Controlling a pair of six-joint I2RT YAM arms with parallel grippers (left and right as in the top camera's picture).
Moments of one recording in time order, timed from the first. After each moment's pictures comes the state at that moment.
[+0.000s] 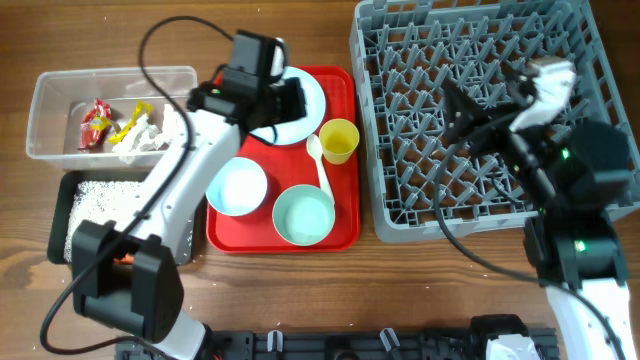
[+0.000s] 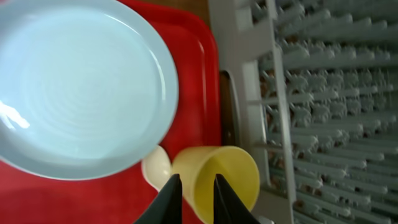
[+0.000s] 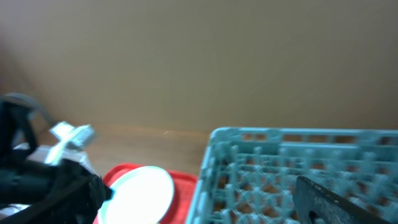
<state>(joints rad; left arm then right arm) -0.37 1.74 1.41 -0.60 0.24 -0.50 0.06 0.96 0.94 -0.15 -0.35 0.13</state>
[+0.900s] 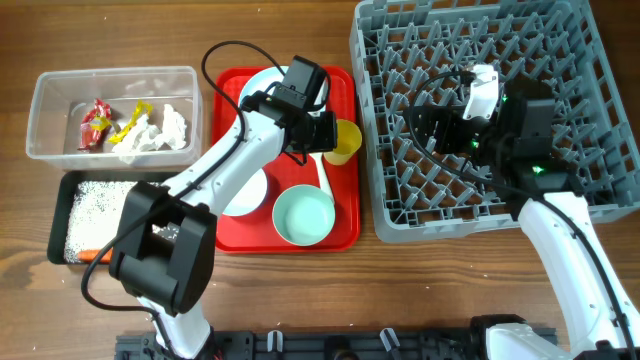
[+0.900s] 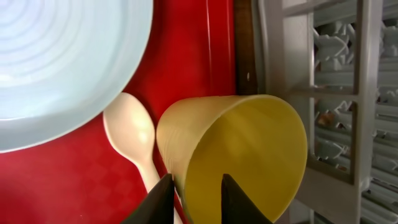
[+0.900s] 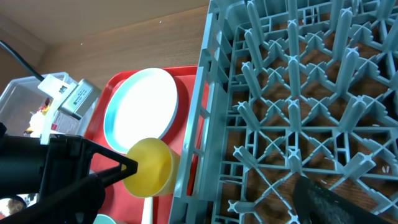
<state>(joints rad) -0.49 1.90 1.41 -0.66 0.22 -0.50 0.06 1.30 0.94 -0.31 -0.44 0.21</state>
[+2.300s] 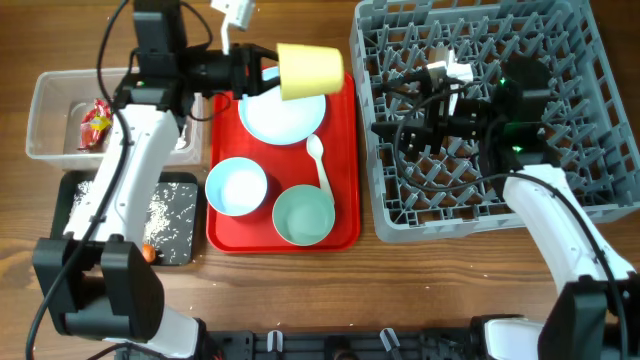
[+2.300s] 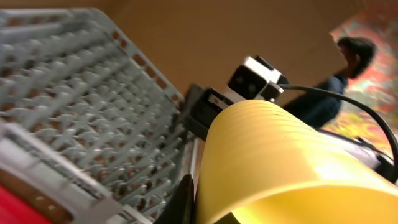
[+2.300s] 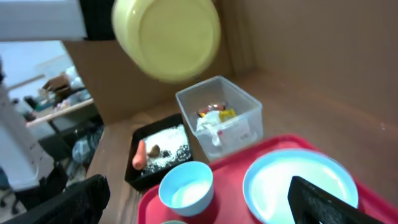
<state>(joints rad) -0.09 1.70 1.41 -0.22 1.39 -0.33 0.06 1.49 0.94 0.32 -1.31 0.06</state>
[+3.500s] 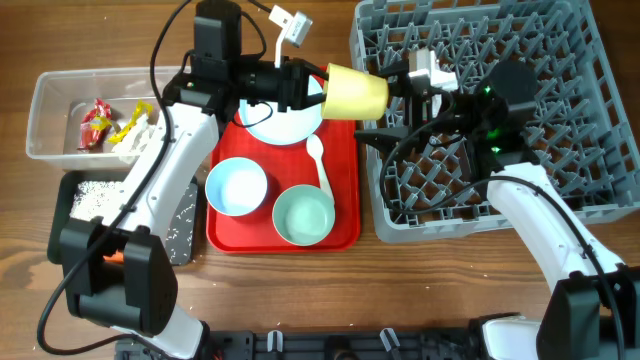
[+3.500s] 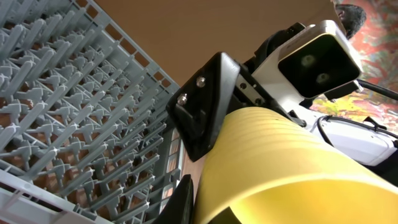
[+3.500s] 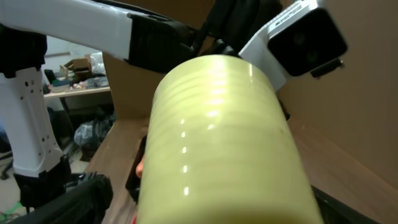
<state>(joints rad) -0.24 1.75 1.41 -0.19 1.34 -0.33 0.16 1.50 0.94 0.62 -1.33 0.13</state>
